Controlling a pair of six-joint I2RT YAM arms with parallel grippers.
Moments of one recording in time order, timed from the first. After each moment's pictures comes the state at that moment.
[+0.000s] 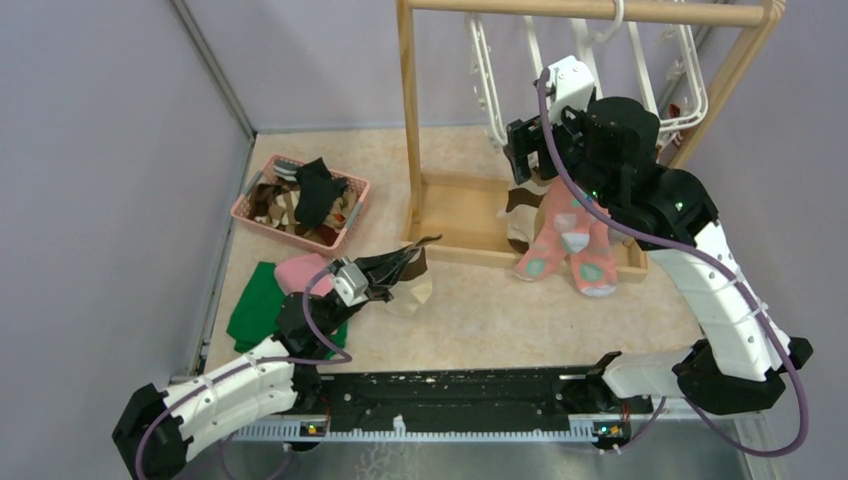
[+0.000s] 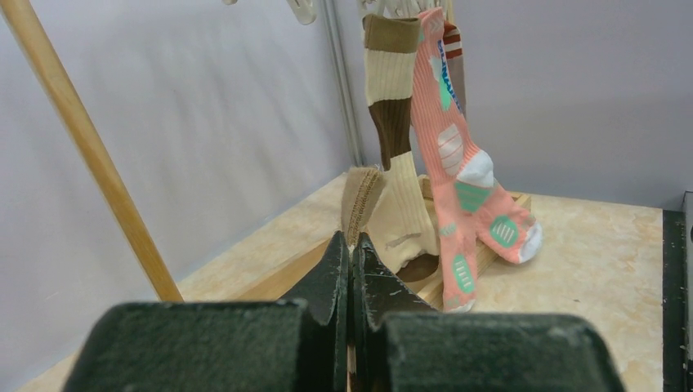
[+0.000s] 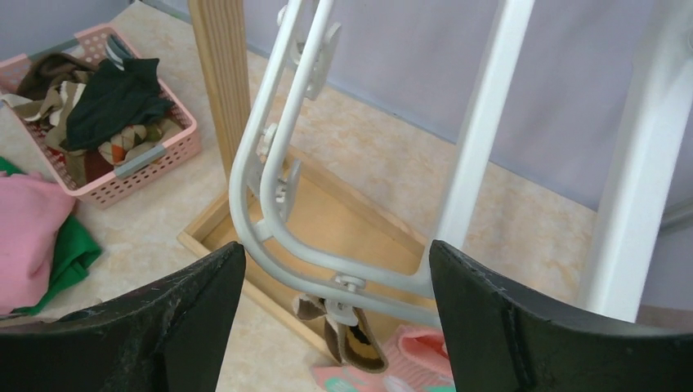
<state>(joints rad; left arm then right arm) -0.83 0.69 0.25 0.90 0.16 0.12 0.71 1.28 1.85 -0.81 0.29 -0.09</state>
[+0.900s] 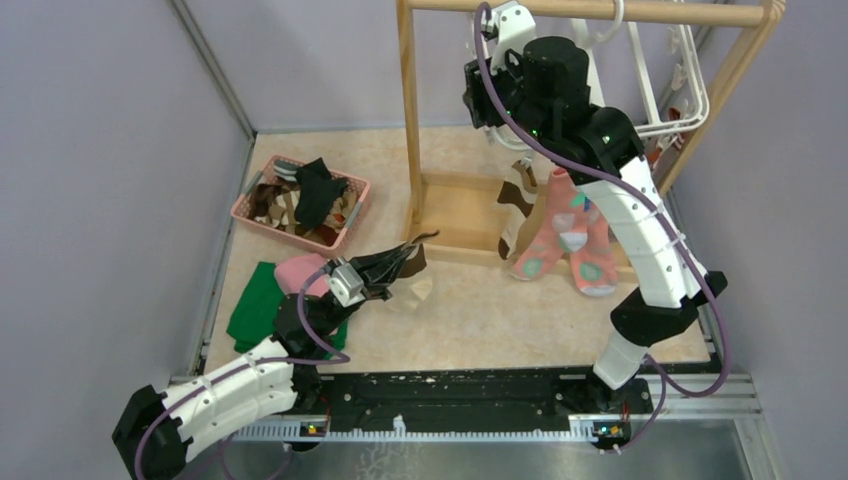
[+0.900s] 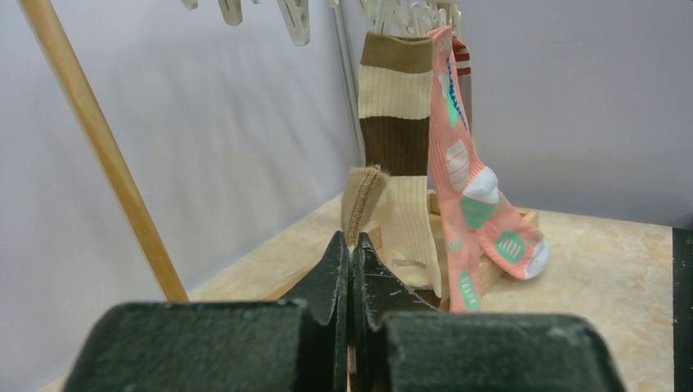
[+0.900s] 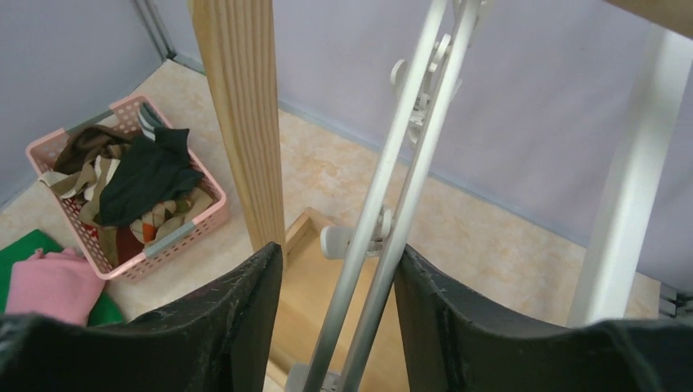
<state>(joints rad) -0.83 0.68 0.26 0.92 0.15 0.13 0.70 1.70 2.32 -0.82 0.22 -0.05</state>
